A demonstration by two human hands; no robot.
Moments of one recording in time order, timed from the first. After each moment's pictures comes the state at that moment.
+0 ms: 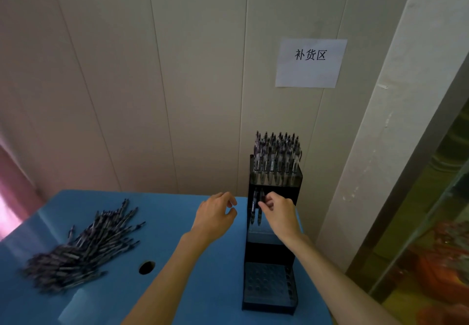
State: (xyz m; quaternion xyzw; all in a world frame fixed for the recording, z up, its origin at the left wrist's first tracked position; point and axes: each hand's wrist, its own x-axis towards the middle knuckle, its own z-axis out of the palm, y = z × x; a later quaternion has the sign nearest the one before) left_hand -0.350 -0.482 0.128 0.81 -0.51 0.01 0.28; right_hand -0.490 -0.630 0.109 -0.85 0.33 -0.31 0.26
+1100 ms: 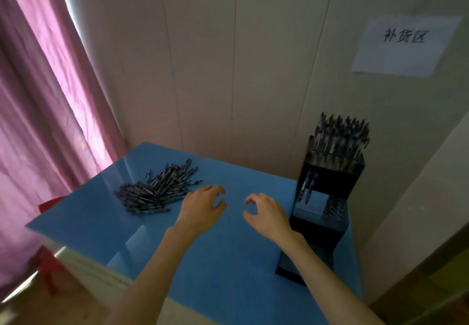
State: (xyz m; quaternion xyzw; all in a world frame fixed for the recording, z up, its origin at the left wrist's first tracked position) left_hand -0.354 -0.315 0.115 0.91 -0.36 0.02 0.21; right_hand -0.461 -0.490 0.107 -0.96 0.16 -0.07 0.24
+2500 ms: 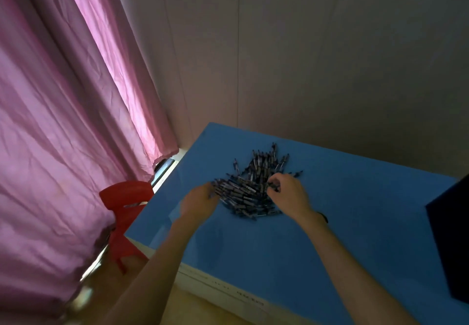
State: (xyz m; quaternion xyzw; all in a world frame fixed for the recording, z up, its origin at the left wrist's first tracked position) left_hand -0.037 -0.035 0.014 0.94 -0.19 -0.13 0.26; right_hand -0.161 -0.260 0.039 -0.93 0.22 -0.07 0.29
